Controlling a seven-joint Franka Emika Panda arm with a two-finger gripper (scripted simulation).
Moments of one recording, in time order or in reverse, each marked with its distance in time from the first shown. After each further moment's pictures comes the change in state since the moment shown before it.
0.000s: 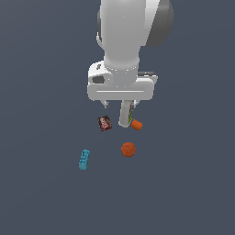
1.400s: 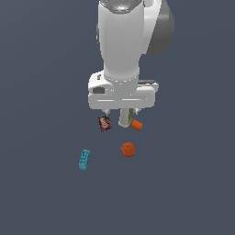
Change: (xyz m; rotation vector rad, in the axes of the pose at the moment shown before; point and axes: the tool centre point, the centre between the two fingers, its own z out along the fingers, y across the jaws) arm 0.024 -0.005 0.013 0.035 0.013 -0.009
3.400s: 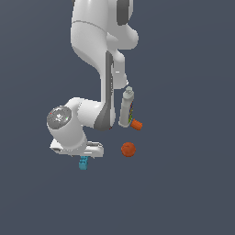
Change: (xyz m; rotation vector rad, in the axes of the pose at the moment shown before) arm 0.068 0.183 0.215 -0.032 0.010 0.099
